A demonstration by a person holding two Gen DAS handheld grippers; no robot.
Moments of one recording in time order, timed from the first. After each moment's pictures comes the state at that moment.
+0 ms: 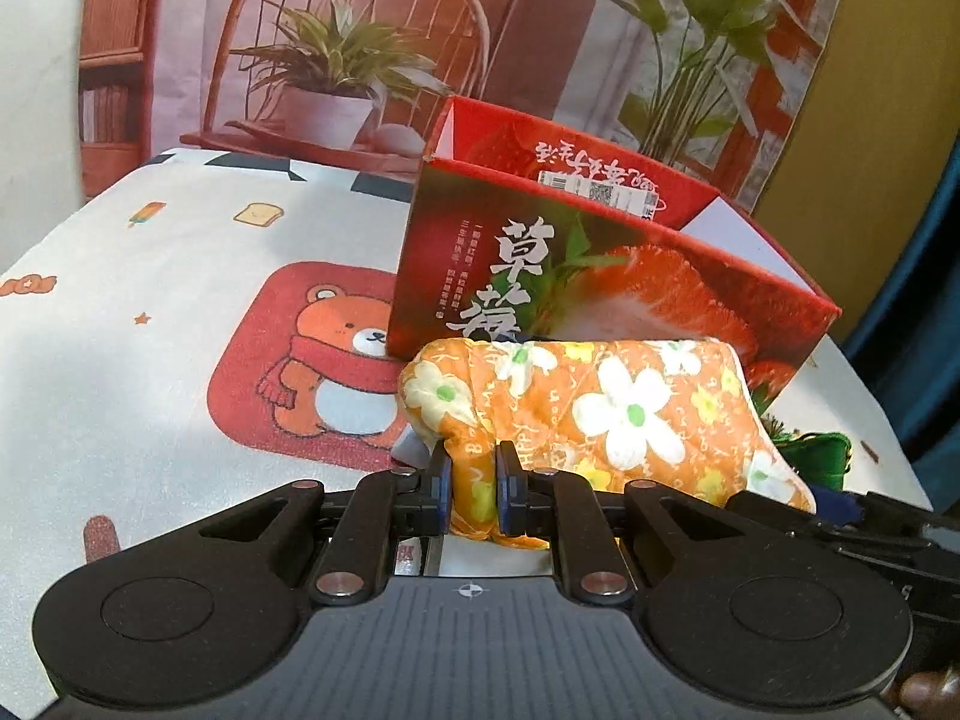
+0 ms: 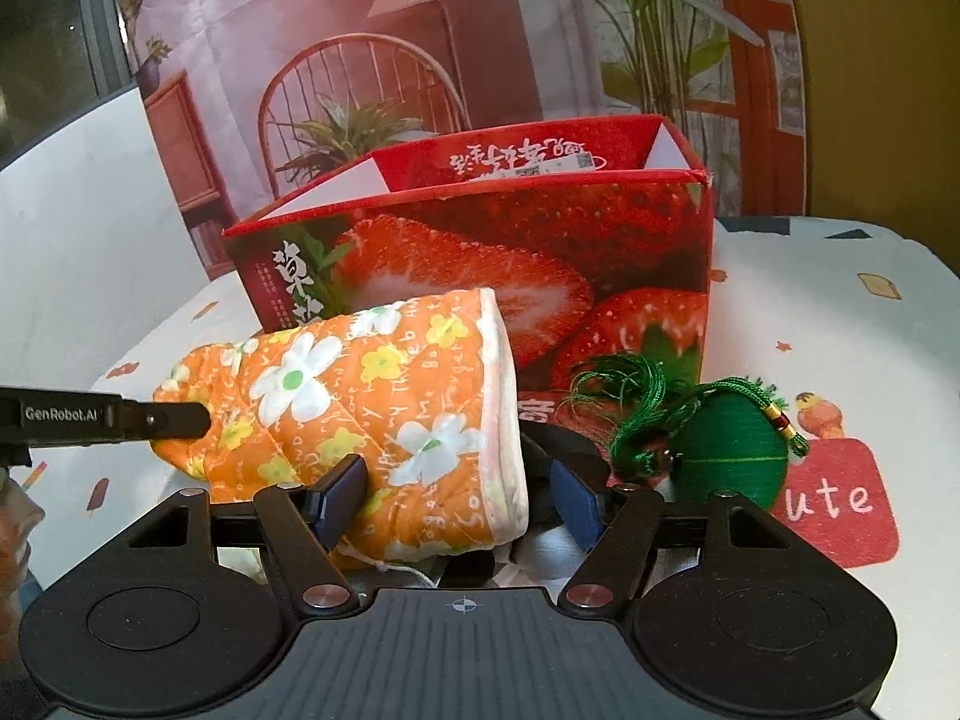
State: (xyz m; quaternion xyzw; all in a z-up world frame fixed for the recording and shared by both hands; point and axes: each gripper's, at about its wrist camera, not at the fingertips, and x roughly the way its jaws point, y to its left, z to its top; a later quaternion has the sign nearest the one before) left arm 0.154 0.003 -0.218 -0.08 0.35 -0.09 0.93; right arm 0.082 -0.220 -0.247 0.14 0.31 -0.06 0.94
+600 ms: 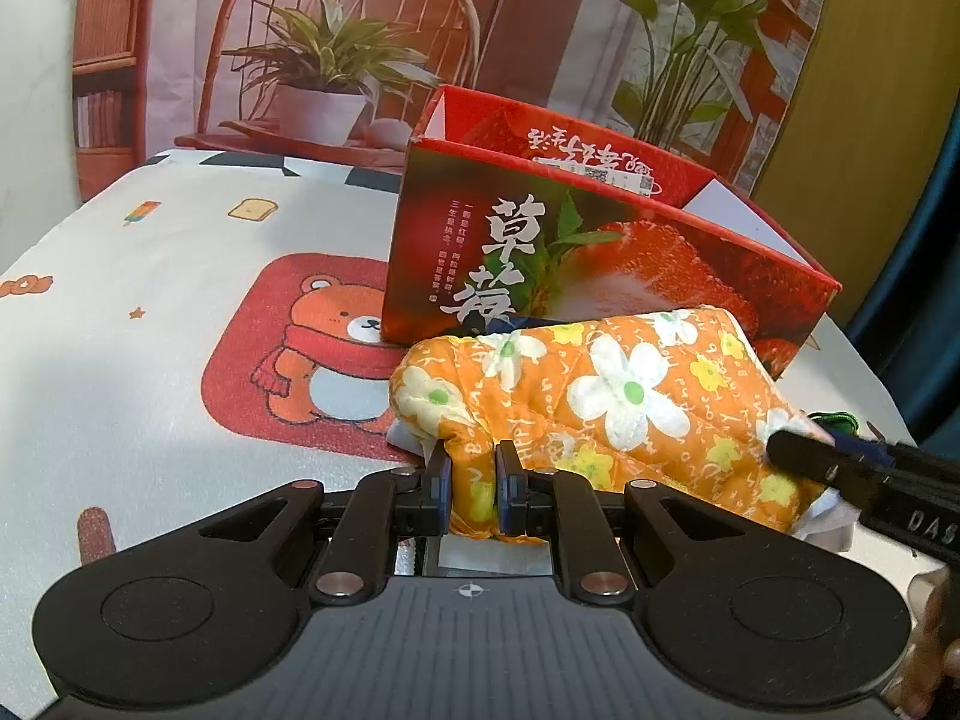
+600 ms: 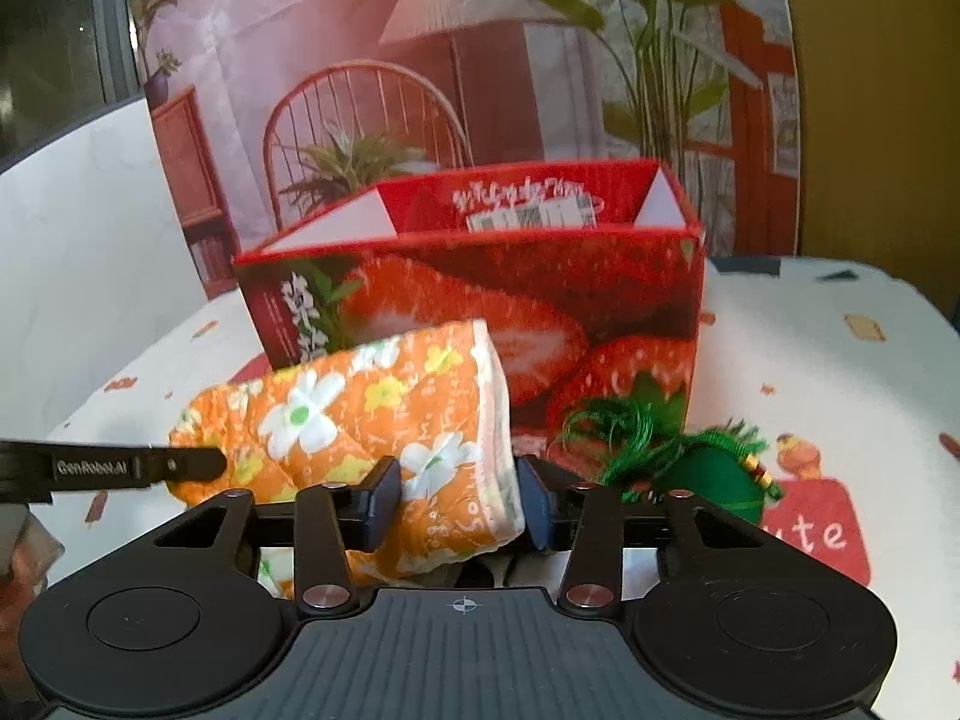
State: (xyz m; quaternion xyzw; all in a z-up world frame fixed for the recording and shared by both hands) left arm 0.151 -0.002 -0.224 -0.07 0.36 -0.09 0.93; right arm 0.075 -0.215 -0.230 0.12 0.28 -0.07 0.95
